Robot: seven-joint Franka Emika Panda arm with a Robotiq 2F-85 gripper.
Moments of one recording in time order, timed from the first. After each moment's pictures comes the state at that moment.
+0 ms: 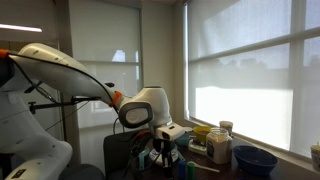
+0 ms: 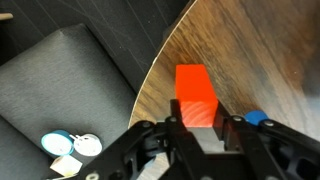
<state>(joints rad) -0.25 -0.45 -0.09 -2.60 -0.15 2.34 0.30</state>
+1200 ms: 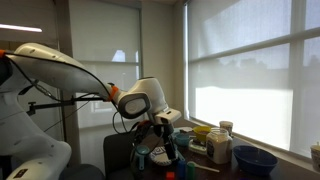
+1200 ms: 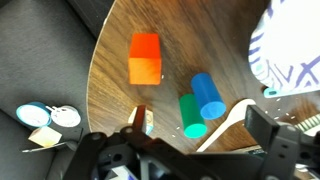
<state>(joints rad) -0.20 -0.50 -0.03 -2.58 -0.10 2.41 0.31</state>
